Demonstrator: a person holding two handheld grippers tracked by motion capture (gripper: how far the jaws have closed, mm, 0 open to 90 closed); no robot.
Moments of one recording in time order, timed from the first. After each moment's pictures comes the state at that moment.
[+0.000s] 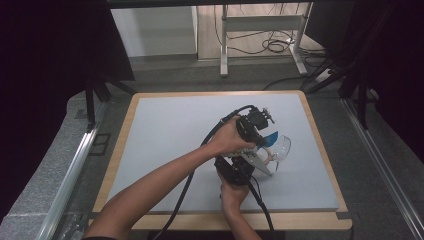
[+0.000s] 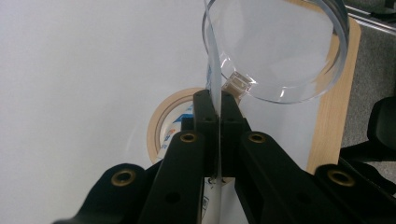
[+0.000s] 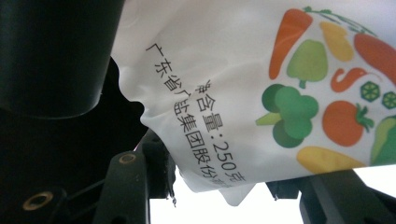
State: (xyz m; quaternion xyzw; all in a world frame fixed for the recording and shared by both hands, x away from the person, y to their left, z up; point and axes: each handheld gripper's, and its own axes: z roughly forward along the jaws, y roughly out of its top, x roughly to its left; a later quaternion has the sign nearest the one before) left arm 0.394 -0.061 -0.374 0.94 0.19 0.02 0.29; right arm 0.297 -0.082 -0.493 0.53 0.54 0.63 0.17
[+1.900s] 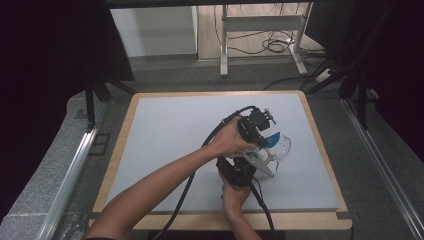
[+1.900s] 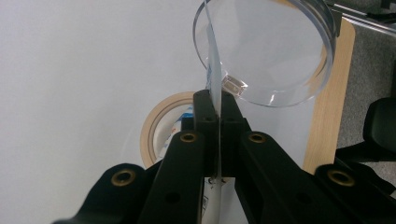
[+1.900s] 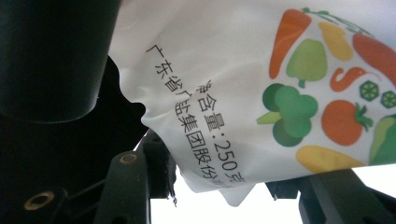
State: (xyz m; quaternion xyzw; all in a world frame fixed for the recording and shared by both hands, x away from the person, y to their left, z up) left arm 0.391 -0.064 -0.373 0.94 0.18 0.02 0.29; right arm 0.294 -0.086 -0.492 0.53 0.54 0.63 0.18
